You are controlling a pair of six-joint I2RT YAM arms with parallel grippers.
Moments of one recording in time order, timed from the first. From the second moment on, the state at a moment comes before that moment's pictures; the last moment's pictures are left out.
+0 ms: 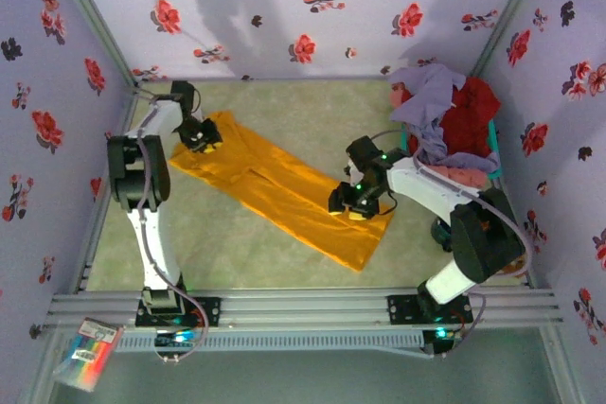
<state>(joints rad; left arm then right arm) -0.03 2.13 1.69 -0.88 0.31 -0.48 0.55 1.56 1.04 -0.85 -0.42 0.59</state>
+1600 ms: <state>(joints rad) -0.11 2.42 1.99 -0.55 0.54 -0.82 0.82 1.89 1.24 -0.73 -0.52 0.69</state>
